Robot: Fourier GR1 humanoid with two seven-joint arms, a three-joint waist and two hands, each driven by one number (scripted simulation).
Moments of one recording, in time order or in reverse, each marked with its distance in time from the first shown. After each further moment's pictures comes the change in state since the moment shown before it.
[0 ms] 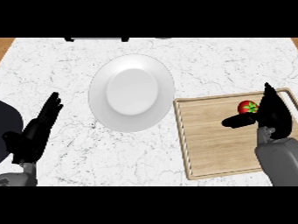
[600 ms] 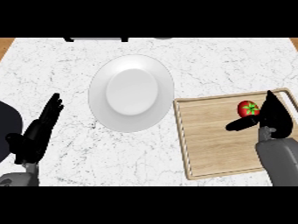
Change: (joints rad) left arm -0.002 -0.030 0.027 0.023 -0.040 -0.016 -0.025; right arm 0.000 0.035 -0.092 0.149 0.041 0.035 -0.068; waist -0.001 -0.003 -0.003
